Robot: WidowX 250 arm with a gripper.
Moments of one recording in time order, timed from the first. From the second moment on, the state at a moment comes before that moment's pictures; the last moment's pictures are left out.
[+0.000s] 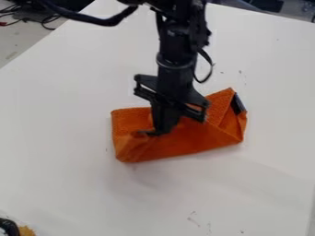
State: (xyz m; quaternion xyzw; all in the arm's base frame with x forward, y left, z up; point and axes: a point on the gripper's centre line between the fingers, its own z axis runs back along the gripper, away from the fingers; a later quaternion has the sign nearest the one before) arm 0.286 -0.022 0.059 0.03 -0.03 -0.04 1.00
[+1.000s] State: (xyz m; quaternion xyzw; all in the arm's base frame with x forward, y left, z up) arm 0.357 0.045 0.056 0.04 -0.02 -0.13 0.99
